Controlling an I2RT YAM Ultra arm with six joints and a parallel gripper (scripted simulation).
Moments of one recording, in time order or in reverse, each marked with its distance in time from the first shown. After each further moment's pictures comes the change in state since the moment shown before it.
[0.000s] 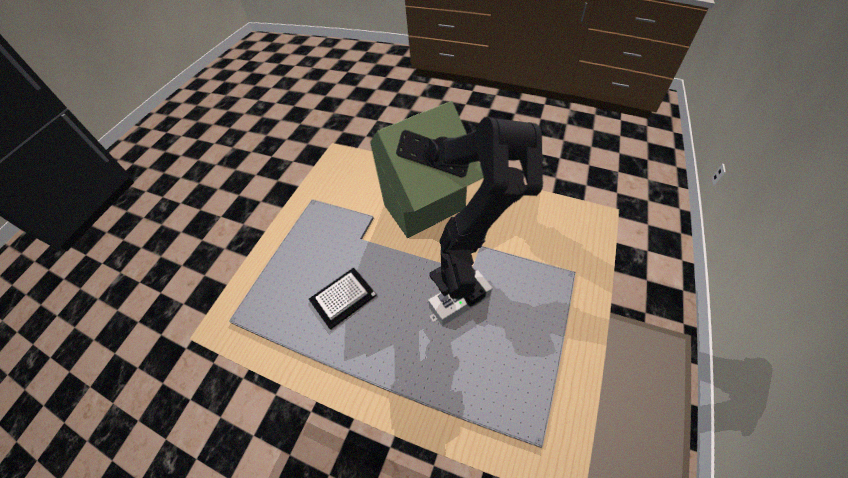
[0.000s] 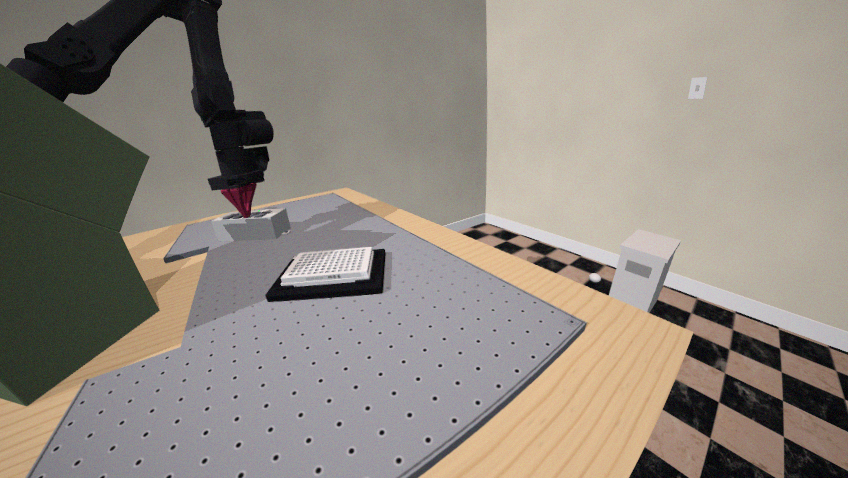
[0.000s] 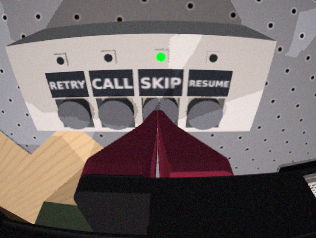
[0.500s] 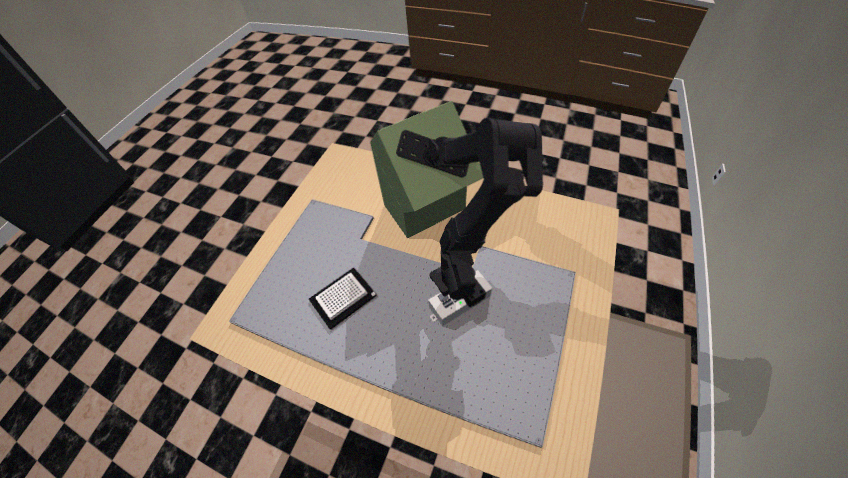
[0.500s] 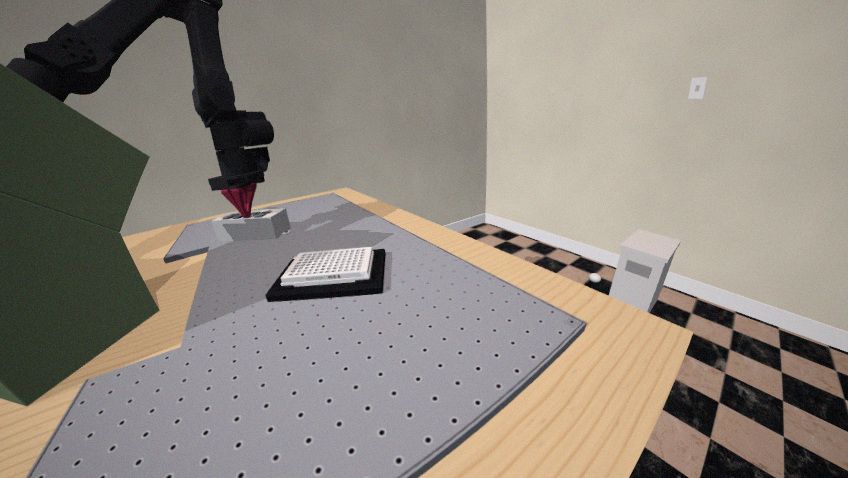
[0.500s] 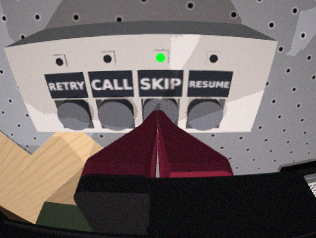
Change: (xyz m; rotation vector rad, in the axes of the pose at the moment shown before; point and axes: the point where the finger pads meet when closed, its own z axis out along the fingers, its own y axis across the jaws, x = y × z) arm 0.000 0.000 0.001 -0.002 0.004 0.004
